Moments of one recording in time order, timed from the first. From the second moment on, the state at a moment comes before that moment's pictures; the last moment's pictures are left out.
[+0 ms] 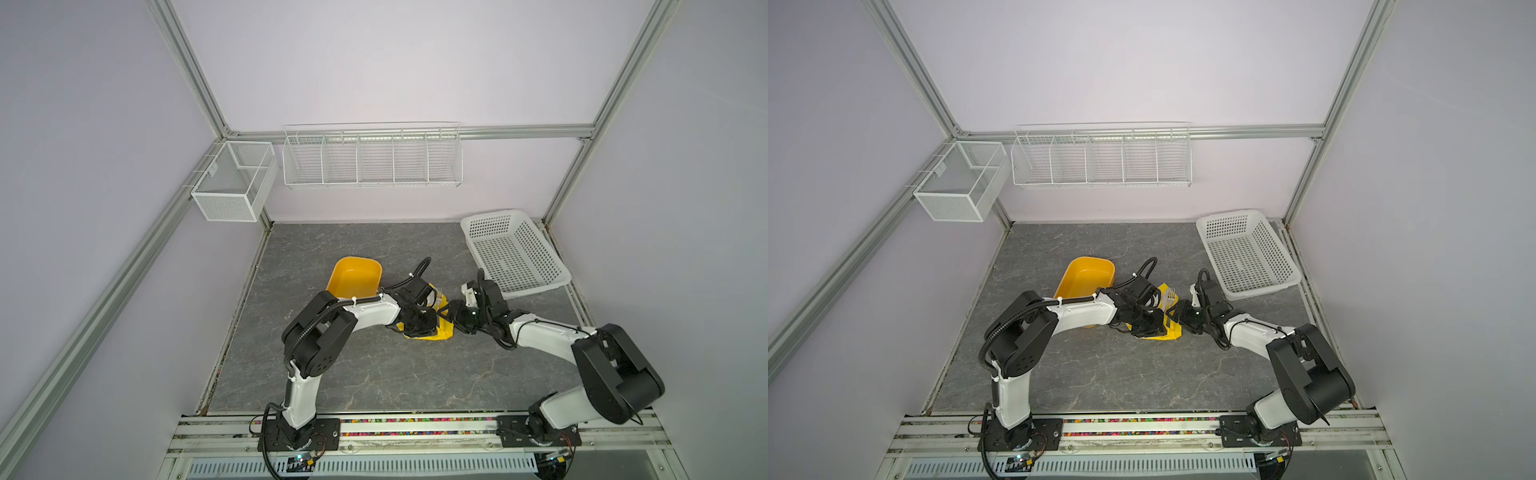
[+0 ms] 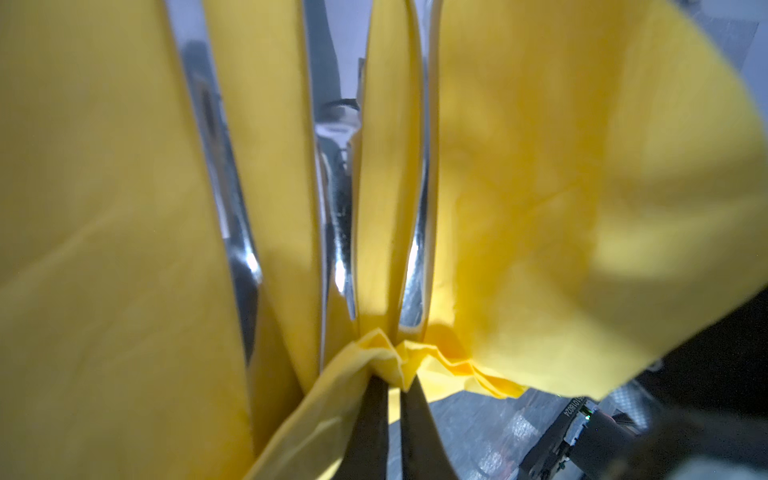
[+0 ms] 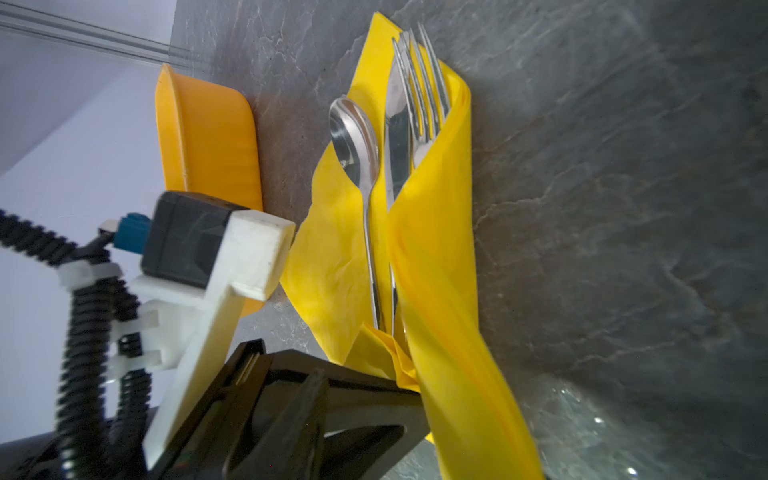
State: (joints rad) left arm -0.87 1.97 1.21 -0.32 0.41 -0.80; right arm 0.47 1.49 0.62 0.05 -0.40 0.92
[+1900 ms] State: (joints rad) left arm -0.85 1.86 1.15 -0.32 0.34 -0.82; right arm 0.59 1.53 0.82 -0.29 -0.25 0.69
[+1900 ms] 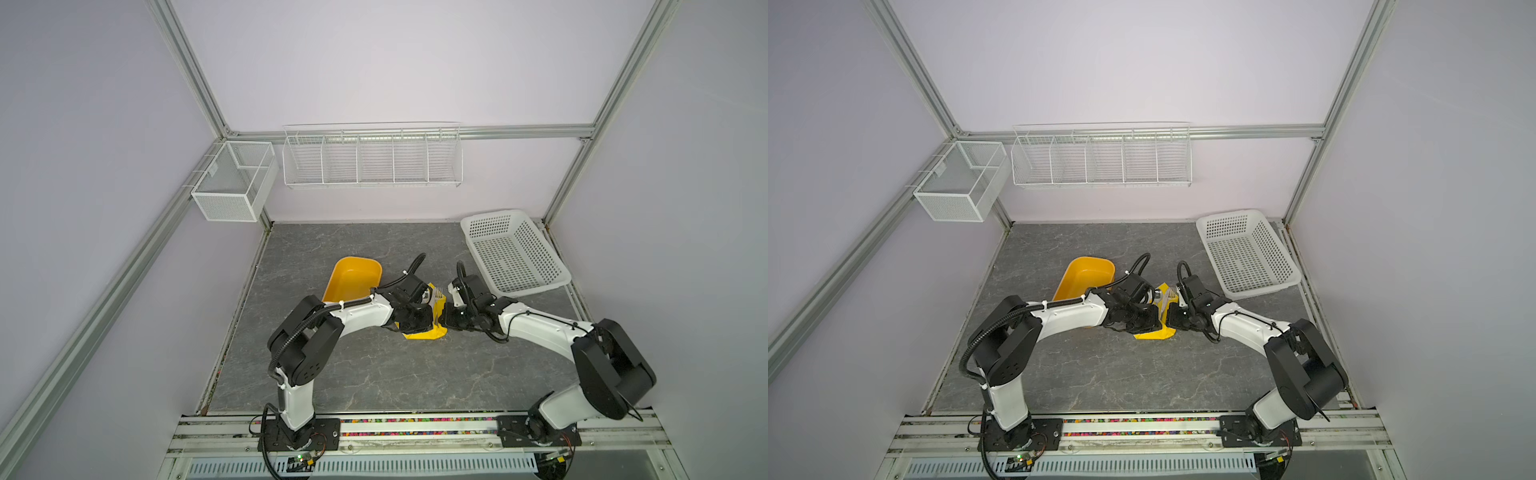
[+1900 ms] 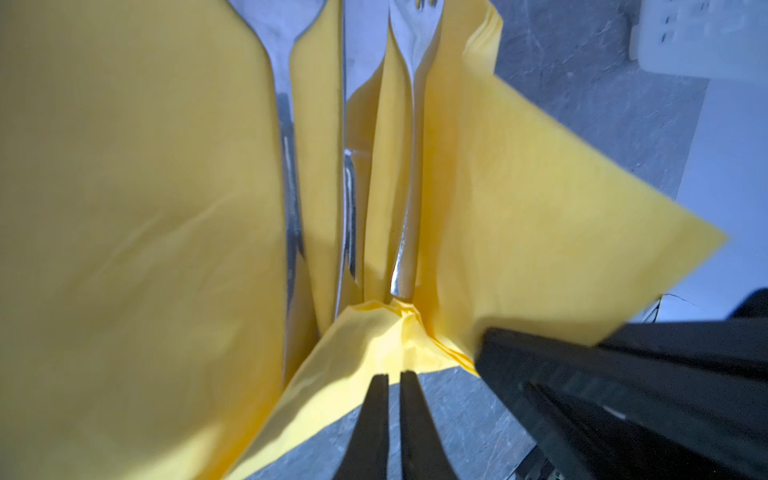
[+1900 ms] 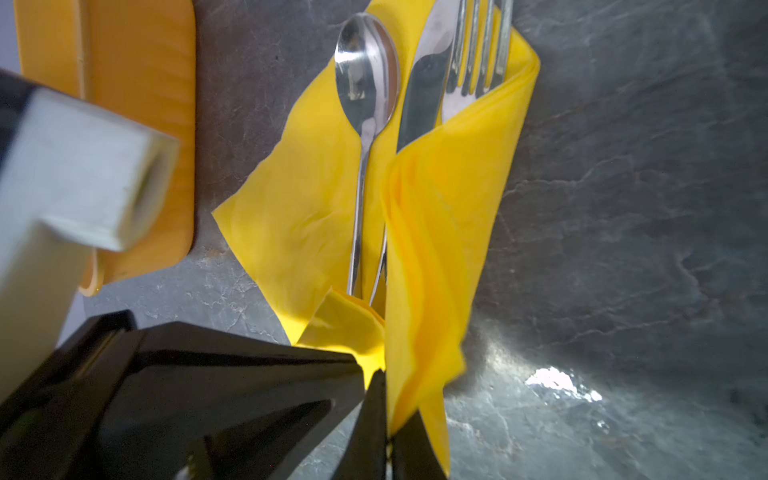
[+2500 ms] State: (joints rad) left arm -0.81 1.83 1.10 -0.33 0.31 -0.83; right arm 0.62 1.58 0.86 -0.29 -0.27 0.69
